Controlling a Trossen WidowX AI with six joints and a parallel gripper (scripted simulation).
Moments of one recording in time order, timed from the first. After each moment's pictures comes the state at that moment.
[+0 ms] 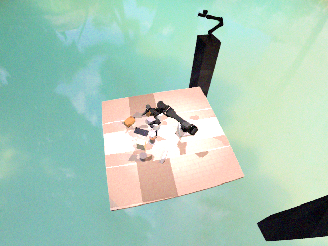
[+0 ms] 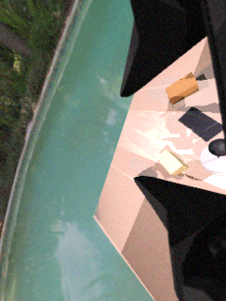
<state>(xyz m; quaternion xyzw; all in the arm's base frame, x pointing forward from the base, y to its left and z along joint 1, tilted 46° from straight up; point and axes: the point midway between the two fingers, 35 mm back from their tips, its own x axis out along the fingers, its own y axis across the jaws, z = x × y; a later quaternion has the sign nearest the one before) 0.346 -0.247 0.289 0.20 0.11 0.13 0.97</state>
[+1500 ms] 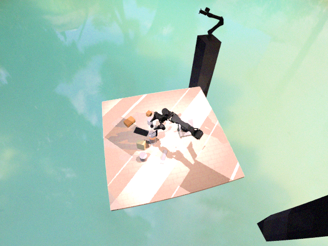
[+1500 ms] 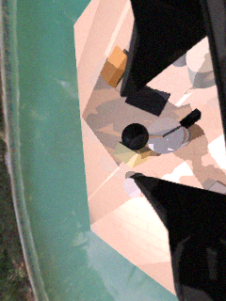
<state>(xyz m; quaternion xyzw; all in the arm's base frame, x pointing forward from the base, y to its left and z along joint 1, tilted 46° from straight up) 0.295 -0.161 0.163 0.37 0.19 0.08 0.91</state>
